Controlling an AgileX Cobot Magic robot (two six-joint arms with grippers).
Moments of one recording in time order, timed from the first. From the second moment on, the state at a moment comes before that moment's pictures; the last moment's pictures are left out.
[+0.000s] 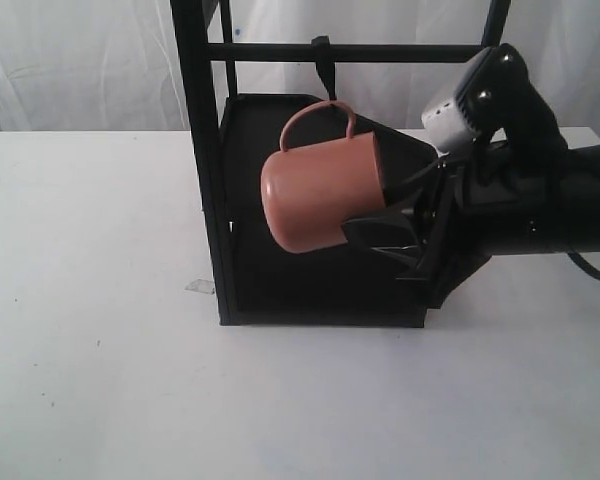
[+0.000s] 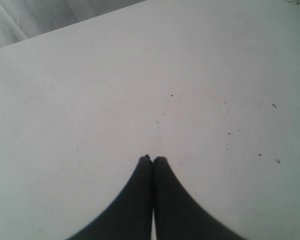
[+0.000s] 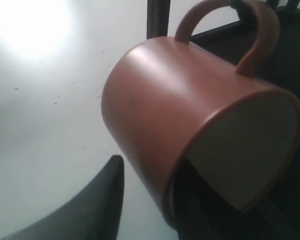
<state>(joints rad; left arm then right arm) 0.11 0.00 0.02 0.14 0.40 0.13 0.32 1.24 -0.76 1.27 0.69 -1.58</state>
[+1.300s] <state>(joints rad) 0.11 0.00 0.02 0.14 0.40 0.13 0.32 1.16 -0.76 1.35 0.77 -1.65</state>
